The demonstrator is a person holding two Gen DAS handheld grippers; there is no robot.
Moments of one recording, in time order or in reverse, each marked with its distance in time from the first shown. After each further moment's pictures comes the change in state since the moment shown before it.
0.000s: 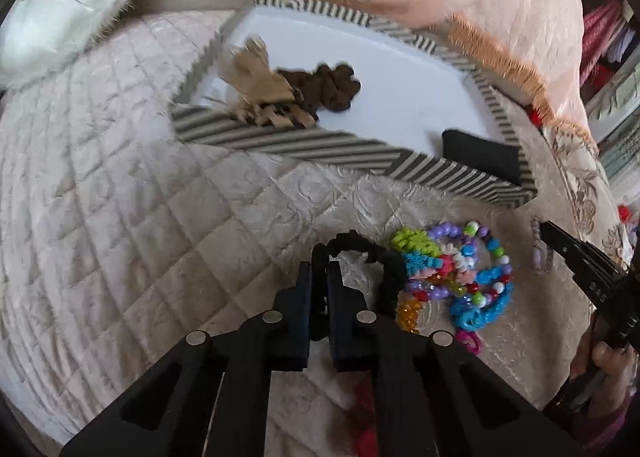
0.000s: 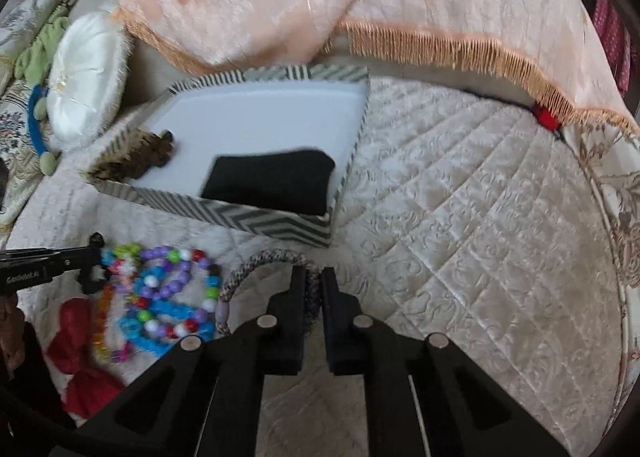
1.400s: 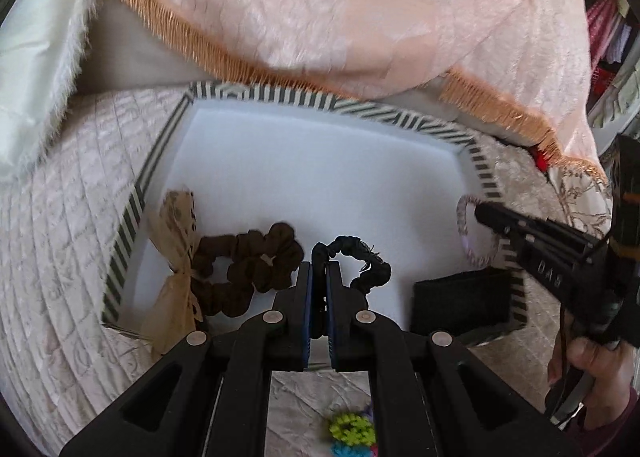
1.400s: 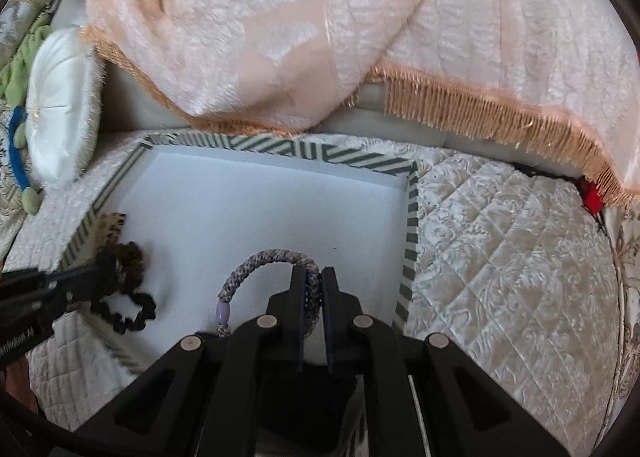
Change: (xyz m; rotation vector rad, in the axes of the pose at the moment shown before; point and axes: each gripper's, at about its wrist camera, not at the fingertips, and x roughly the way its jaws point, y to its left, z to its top) left arm 0.039 -0.047 0.116 0.037 -0.052 0.023; right arm 0.090 0.008 0.133 -0.026 0.041 0.001
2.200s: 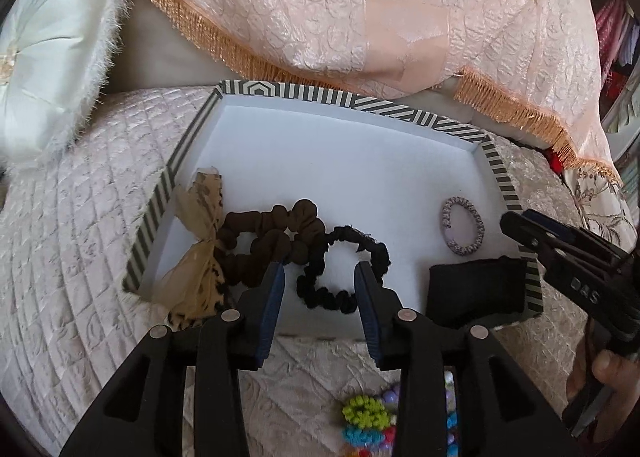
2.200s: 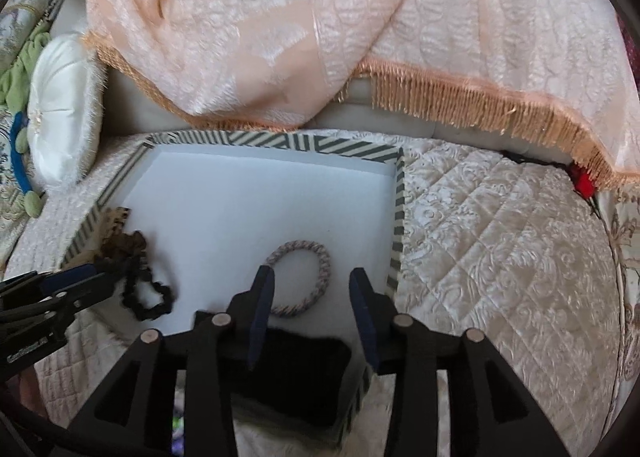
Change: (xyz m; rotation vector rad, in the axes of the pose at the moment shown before) left arm -0.020 -0.003 -0.019 -0.010 -0.053 0.082; right arm -0.028 0.000 -0.020 0.023 -0.035 0.008
